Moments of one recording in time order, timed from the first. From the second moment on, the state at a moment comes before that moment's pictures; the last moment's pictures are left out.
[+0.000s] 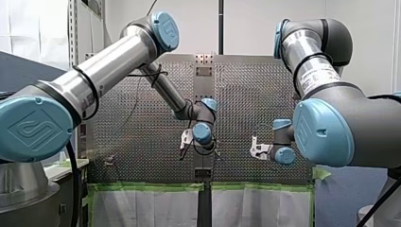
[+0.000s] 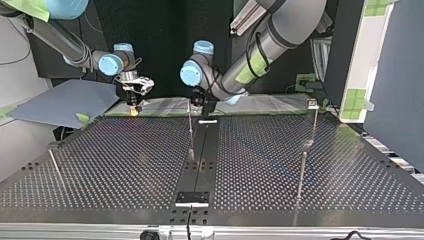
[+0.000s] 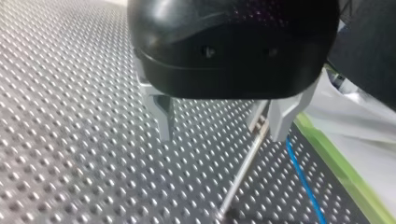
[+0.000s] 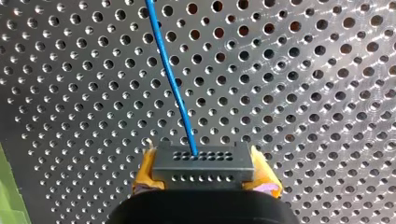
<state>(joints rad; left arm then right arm) -0.65 -2.42 -1.39 -2.81 -1.99 -1.58 1.79 -0.70 1.69 -0.90 1.38 1.64</state>
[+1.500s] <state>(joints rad) -0.73 -2.37 -1.66 -2.78 -2.02 -1.63 1.79 -0.70 1.69 -0.89 1.38 1.64</state>
